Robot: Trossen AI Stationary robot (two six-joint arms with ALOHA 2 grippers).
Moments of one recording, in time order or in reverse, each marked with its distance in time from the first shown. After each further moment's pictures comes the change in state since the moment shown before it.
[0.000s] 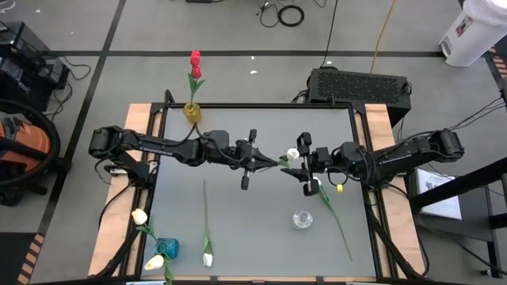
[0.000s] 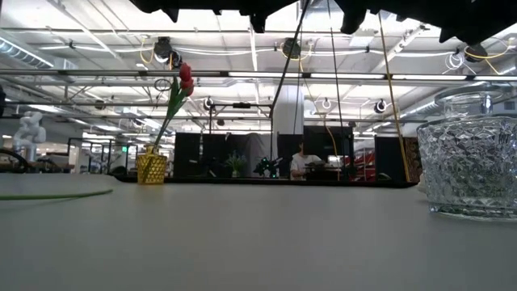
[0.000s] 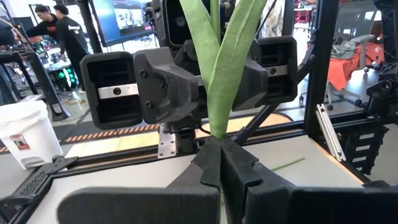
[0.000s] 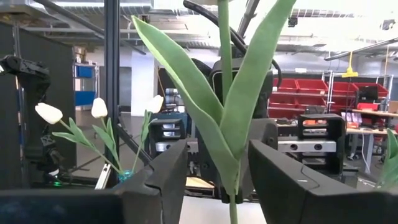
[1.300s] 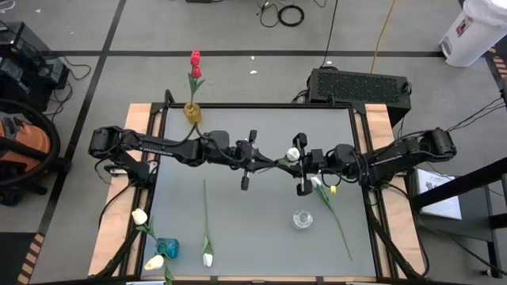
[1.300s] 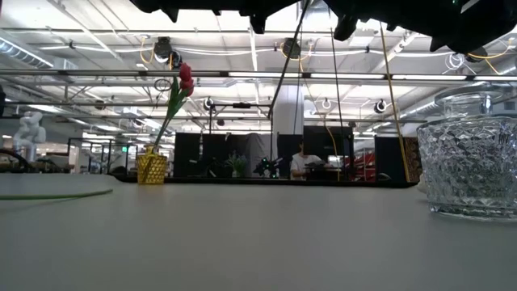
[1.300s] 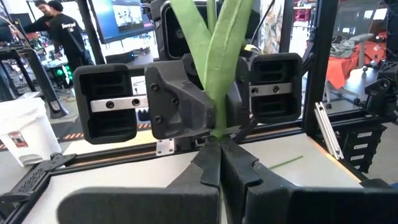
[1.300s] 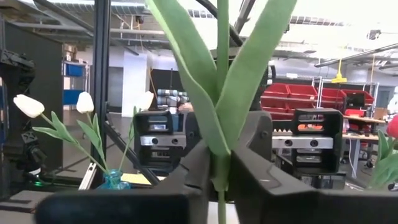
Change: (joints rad) left arm 0.000 0.000 0.000 -0.010 0.000 -0.005; right arm 0.000 0.110 0.000 0.127 0.026 -0.038
